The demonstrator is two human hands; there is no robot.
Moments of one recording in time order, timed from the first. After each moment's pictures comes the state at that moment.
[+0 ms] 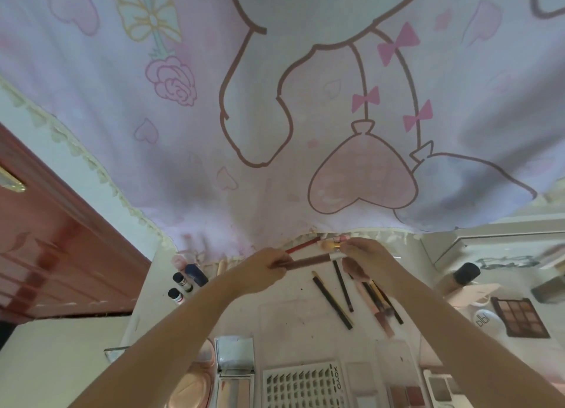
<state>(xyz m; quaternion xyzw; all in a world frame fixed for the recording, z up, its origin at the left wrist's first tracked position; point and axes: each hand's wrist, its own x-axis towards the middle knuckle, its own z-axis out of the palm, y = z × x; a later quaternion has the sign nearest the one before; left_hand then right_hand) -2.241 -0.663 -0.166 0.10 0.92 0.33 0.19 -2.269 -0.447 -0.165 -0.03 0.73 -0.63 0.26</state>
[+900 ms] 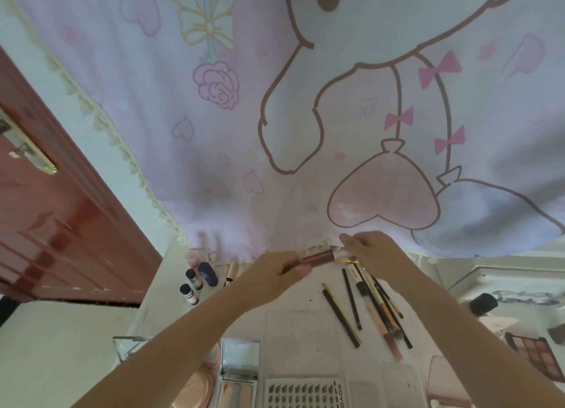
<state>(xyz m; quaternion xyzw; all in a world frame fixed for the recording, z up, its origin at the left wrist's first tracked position) -2.215 -0.666 -0.138 0.08 0.91 0.40 0.09 -2.281 -0.479 -0.121 -0.15 0.89 -0.40 0.13</state>
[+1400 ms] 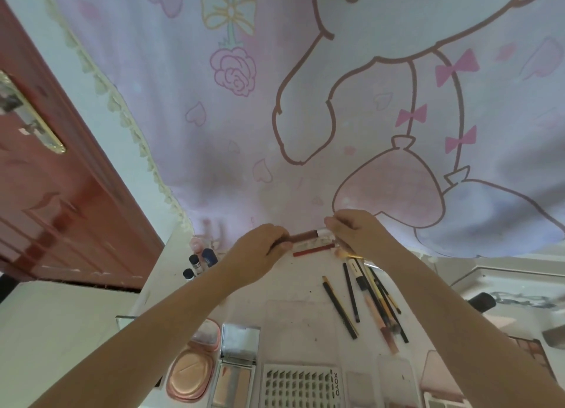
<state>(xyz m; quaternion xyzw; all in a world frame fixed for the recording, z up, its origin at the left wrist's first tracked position) -2.214 -0.692 -0.132 0.08 0.95 0.29 -0.01 -2.285 -0.503 -0.112 -0.25 0.86 -0.41 0.15</state>
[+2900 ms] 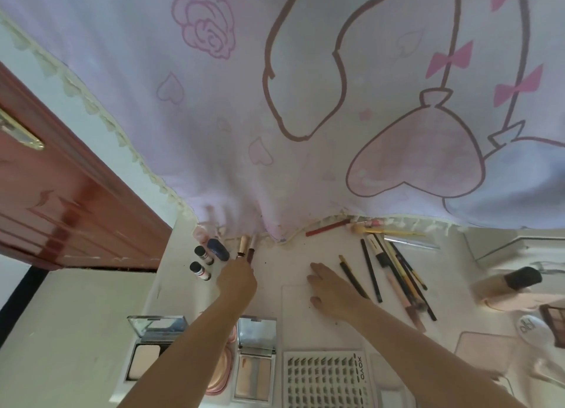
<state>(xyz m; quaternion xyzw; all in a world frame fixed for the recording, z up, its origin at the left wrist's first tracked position) -2.217 -0.722 -0.267 -0.29 0.93 0.10 0.20 -2.252 -0.535 -0.289 -0.31 0.89 -0.08 0.32</state>
